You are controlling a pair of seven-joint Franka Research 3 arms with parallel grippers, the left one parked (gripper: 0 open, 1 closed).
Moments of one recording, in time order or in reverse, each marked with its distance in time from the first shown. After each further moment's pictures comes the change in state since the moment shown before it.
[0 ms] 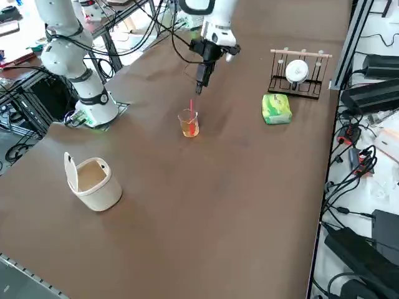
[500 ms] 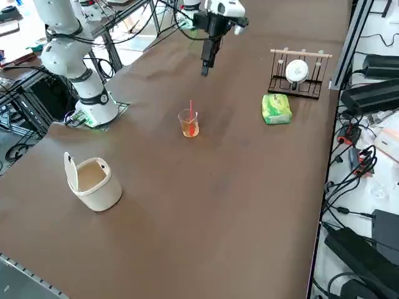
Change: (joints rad) arm -0.030 -0.016 -0.015 0.209 0.070 -0.167 -0.155
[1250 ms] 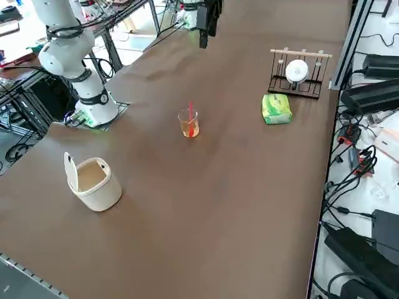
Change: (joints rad) arm -0.093 -0.005 -0.006 0.285 0.113 -0.207 -0.072
